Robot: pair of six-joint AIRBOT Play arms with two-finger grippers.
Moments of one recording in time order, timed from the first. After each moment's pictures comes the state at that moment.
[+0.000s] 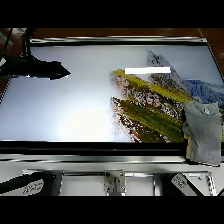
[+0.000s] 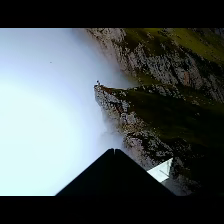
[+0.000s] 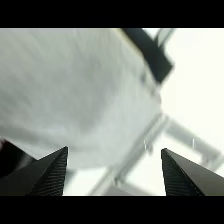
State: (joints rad) left arm -0.10 -1.32 1.53 0.97 -1.14 -1.34; right arm -0.83 -1.10 1.19 -1.68 1.54 1.63
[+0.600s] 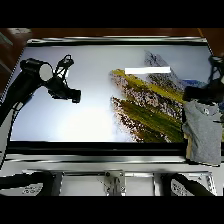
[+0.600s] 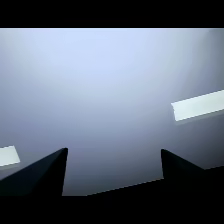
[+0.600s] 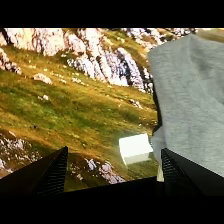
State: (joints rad) left arm -0.37 -1.45 1.52 1.56 -1.38 -1.65; right arm -0.12 -1.20 1.33 -1.62 1.37 1.59
